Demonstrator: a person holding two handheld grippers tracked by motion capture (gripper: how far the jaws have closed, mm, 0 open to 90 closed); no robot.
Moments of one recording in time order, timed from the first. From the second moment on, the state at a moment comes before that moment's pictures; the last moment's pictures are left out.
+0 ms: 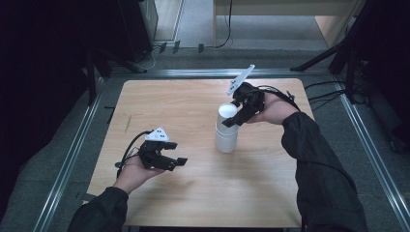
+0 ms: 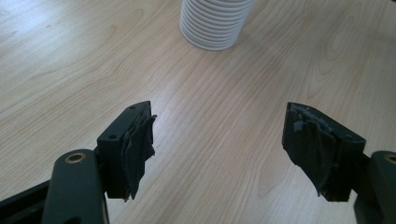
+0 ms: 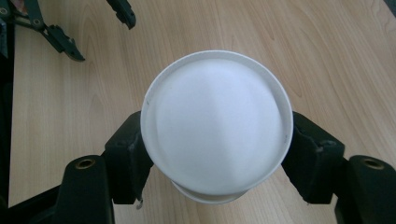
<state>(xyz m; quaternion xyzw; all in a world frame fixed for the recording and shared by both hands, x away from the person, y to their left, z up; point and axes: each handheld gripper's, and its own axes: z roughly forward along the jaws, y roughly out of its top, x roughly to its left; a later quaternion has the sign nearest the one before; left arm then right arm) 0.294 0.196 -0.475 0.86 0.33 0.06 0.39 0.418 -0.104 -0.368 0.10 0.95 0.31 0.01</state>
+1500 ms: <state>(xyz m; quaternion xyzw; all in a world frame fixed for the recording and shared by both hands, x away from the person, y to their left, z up) 0.291 0.192 -0.469 0.85 0.32 0.04 0.41 0.343 -0.113 -0.294 0.04 0.94 0.34 0.00</state>
